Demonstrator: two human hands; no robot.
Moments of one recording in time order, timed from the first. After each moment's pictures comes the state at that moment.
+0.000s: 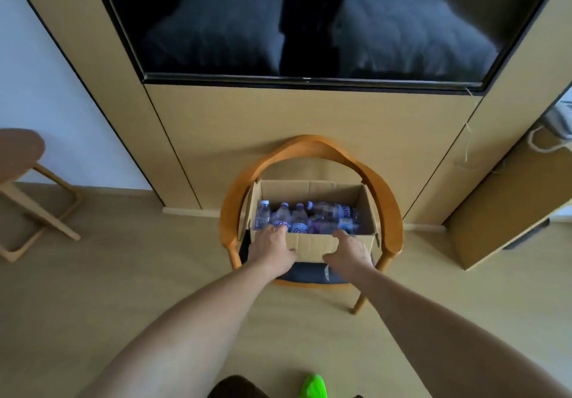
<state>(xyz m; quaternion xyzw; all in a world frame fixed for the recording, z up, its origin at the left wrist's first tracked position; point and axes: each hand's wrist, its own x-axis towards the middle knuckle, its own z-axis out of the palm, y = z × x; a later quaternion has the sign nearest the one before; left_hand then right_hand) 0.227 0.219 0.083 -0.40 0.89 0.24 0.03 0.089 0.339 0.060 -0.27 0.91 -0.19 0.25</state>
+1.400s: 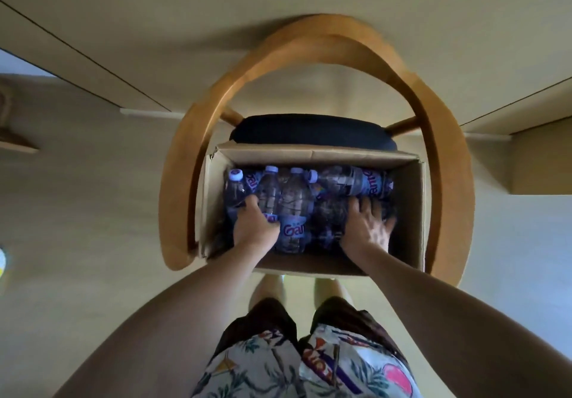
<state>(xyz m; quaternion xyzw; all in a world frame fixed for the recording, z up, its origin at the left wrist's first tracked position) 0.048 0.050 -0.133 -0.62 0.67 0.35 0.19 -0.107 0.194 -0.142 -0.29 0.89 0.10 0.33</state>
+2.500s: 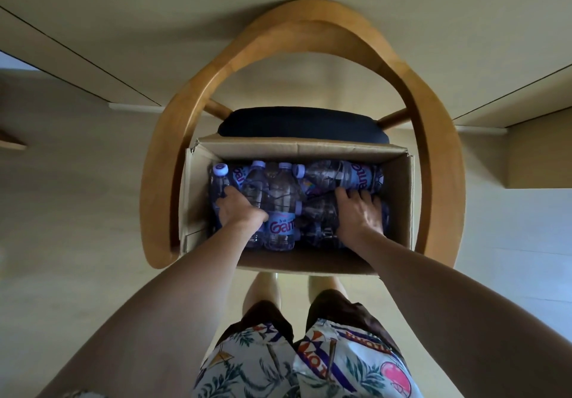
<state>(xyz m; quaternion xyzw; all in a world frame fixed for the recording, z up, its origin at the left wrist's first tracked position) 0.025 0.037 -0.151 -0.71 0.60 0.32 0.20 -0.138 0.197 -0.156 -0.40 0.85 0.12 0.33</state>
